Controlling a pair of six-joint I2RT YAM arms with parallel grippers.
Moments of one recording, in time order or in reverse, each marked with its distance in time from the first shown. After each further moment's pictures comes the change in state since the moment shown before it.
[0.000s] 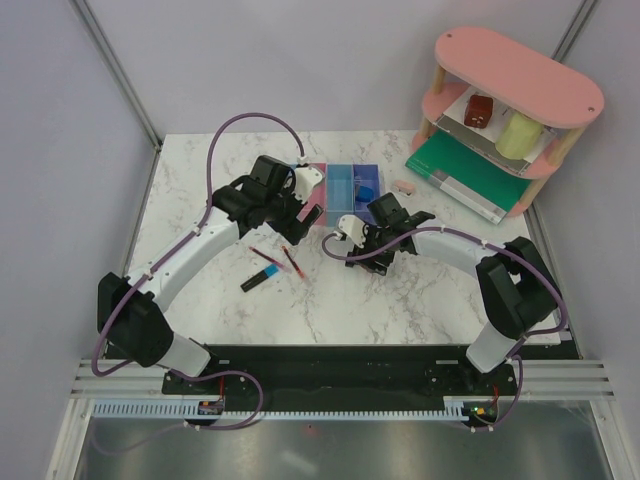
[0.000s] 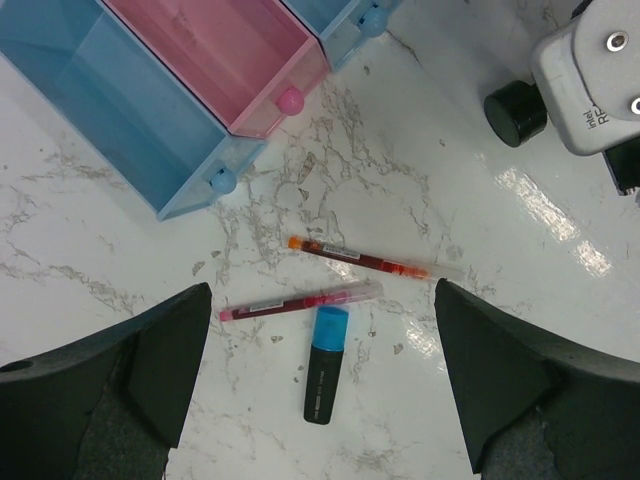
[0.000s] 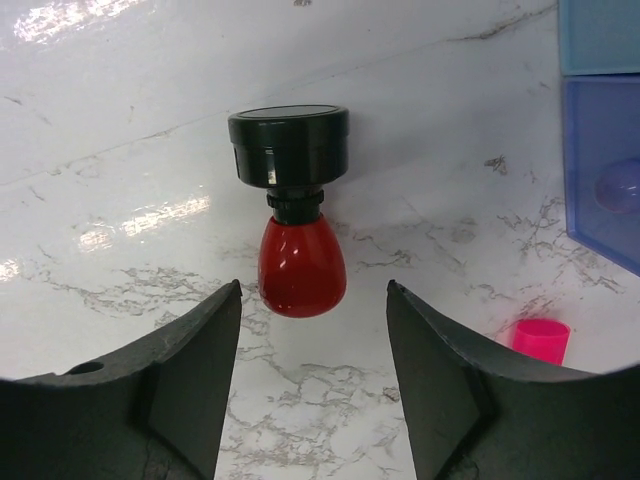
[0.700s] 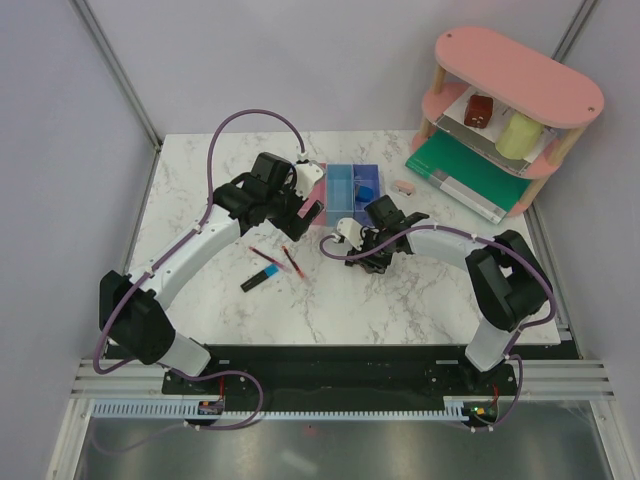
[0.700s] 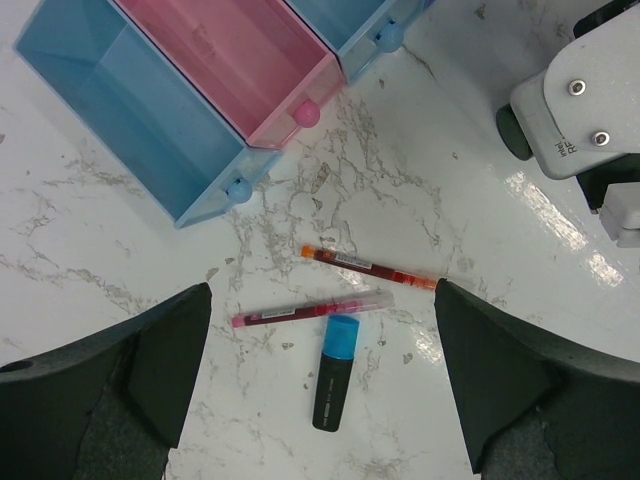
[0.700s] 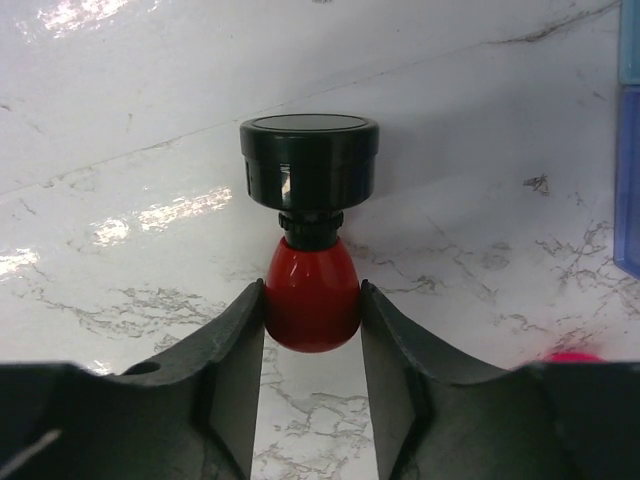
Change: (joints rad) left arm 0.000 0.015 0.025 0.011 -0.025 0.002; right arm 0.000 0.063 0.001 0.021 -0.030 0.002
